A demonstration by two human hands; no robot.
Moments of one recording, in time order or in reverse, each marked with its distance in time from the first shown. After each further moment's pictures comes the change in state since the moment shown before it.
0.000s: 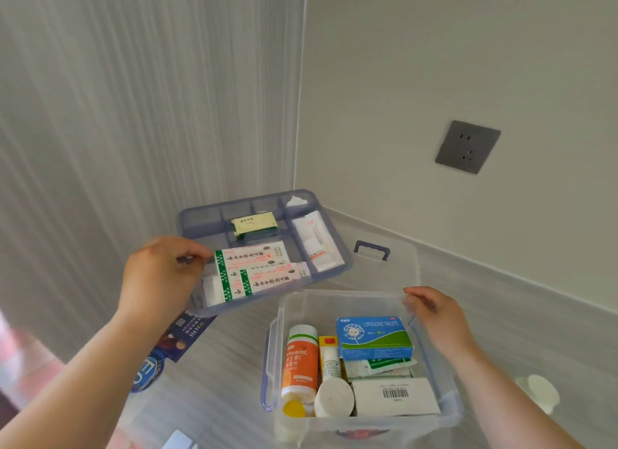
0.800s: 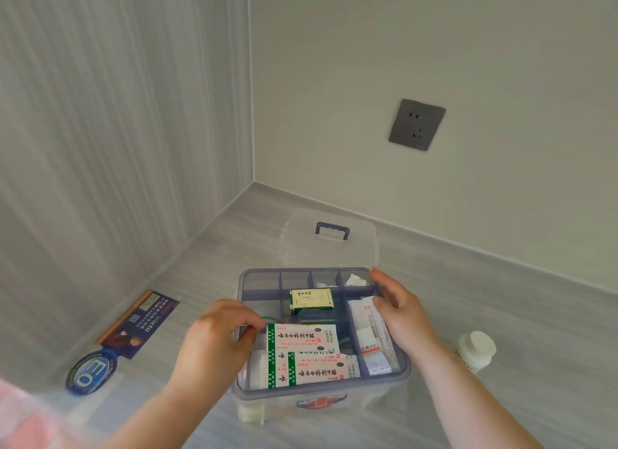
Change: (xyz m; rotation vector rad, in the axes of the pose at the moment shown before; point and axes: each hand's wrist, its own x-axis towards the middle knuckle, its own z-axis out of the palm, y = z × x) left_hand -0.094 0.034 0.060 -0.133 -0.389 0.165; right_hand -0.039 0.004 -0.011 0.178 -0.112 -0.002
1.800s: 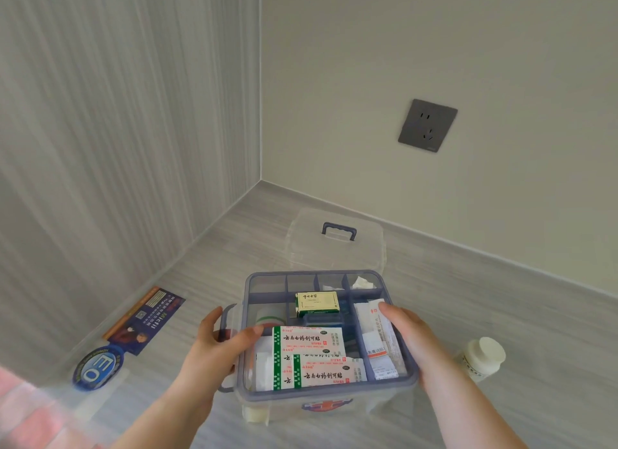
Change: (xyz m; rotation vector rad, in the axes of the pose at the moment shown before) left_hand -0.006 -0.024 0.011 -0.765 -0.109 -0.856; right_hand -0.009 0.015 -0.001 0.215 -0.015 0.481
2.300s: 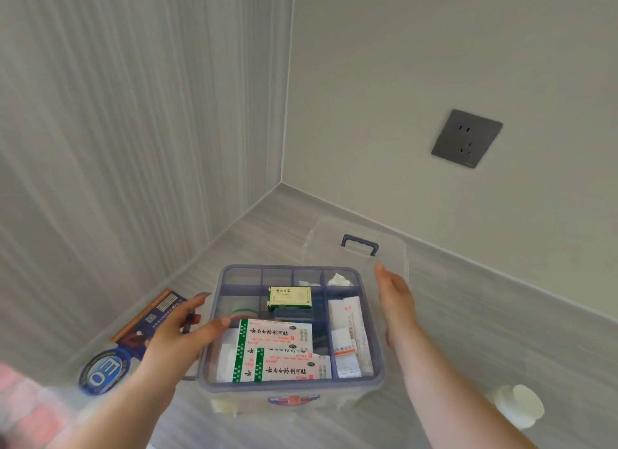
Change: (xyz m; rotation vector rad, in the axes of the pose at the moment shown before) left_hand 0.031 0.023 -0.039 0.130 0.190 0.109; right_hand 0.072 -0.047 0.054 0.027 0.188 -0.198
